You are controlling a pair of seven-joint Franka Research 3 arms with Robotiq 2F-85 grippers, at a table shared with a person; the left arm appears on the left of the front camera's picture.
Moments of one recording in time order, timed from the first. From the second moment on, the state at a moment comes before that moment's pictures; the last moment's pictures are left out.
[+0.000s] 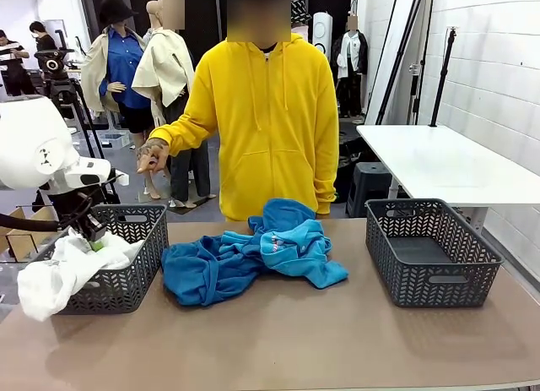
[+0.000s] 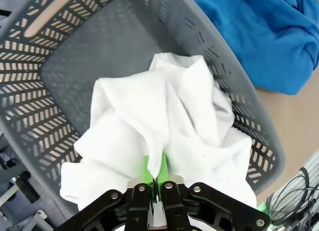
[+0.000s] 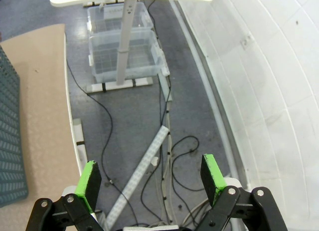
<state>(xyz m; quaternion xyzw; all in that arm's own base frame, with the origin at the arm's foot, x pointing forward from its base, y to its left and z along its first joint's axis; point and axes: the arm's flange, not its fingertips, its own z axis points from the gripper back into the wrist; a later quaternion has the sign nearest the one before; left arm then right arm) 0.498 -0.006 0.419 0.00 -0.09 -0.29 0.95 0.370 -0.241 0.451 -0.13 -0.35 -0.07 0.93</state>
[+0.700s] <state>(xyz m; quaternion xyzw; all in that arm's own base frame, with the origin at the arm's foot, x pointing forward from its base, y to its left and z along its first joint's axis) 0.499 -0.003 0.451 0.01 -0.11 -0.29 0.95 0.370 -0.241 0.451 -0.13 -0.35 -0.07 0.93</state>
